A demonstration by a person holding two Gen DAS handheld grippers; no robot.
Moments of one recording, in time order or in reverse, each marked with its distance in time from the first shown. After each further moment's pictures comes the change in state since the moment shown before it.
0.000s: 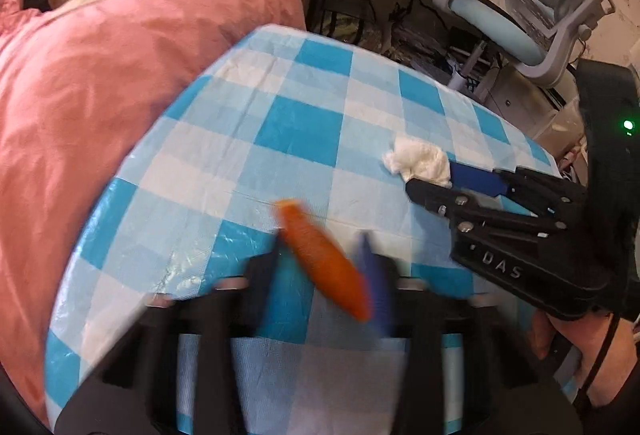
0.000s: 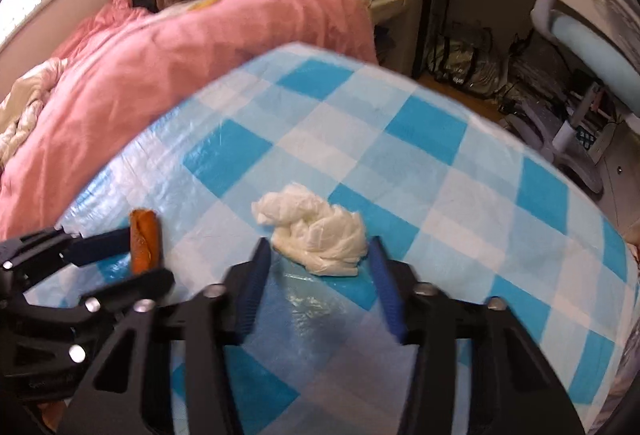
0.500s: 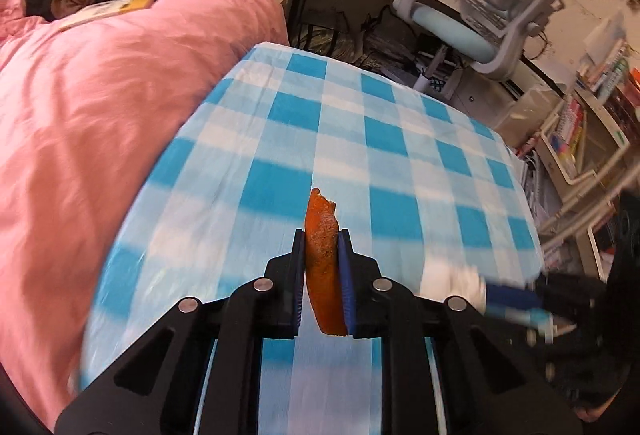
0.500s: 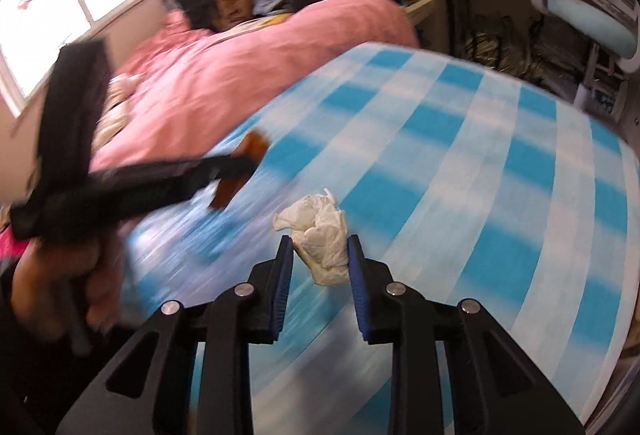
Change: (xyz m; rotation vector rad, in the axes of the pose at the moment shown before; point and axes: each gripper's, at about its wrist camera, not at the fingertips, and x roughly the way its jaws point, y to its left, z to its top) left arm -0.113 0.011 -0.062 0.050 -0.041 -0.065; right arm -0.141 0.072 -0.122 0.072 -0.021 0.265
